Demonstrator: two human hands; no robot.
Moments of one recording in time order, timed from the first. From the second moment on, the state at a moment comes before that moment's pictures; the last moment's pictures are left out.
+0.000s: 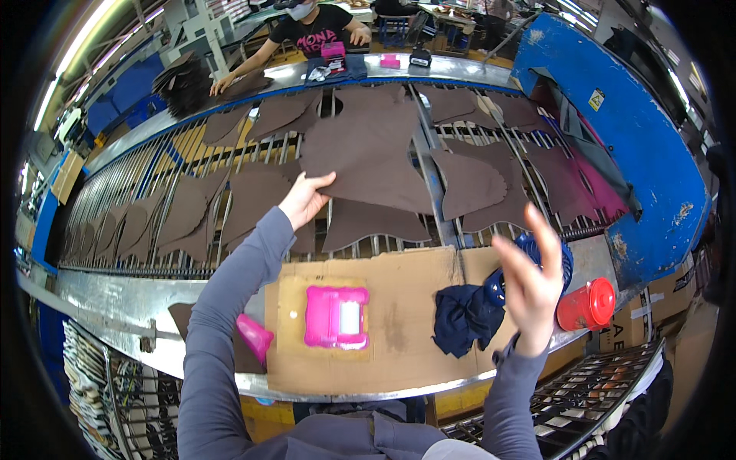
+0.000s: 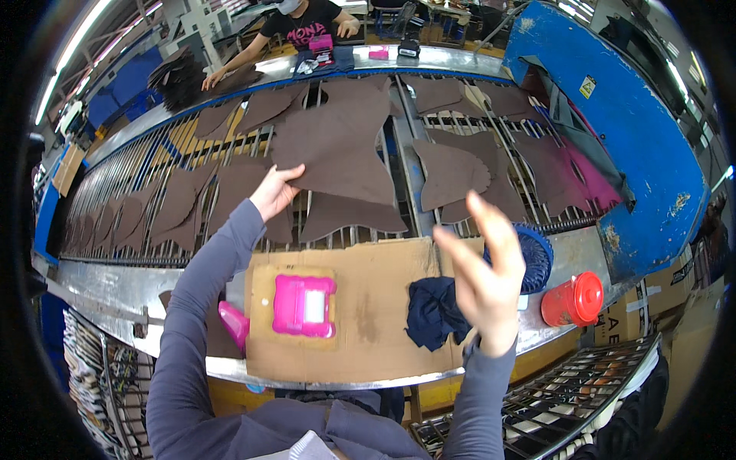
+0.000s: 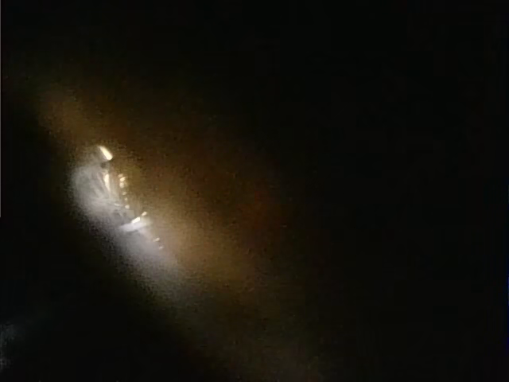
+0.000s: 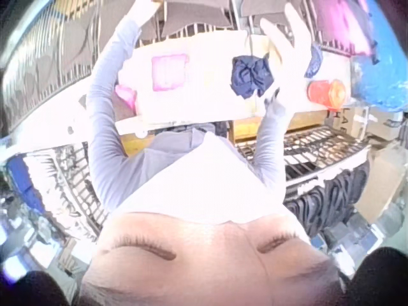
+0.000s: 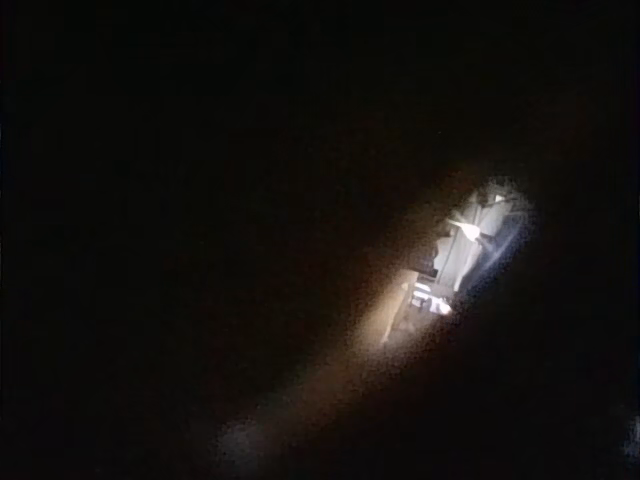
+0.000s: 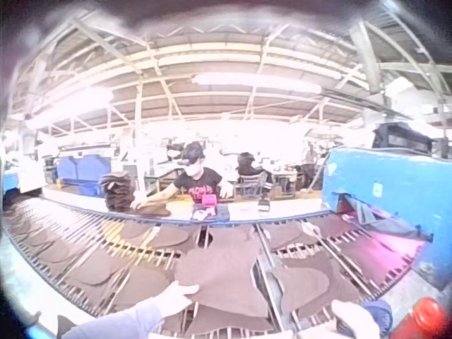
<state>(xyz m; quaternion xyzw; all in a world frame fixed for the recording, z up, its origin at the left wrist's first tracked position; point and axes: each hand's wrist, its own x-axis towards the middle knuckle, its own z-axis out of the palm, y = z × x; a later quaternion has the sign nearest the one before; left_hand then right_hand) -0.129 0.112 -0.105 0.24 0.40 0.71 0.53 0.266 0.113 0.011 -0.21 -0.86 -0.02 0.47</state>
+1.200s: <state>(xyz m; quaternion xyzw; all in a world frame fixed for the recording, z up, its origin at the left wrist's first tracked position) -0.202 -0.090 -0.078 0.39 0.70 0.50 0.34 0.357 0.052 -0.122 -0.44 -0.81 0.07 0.38</state>
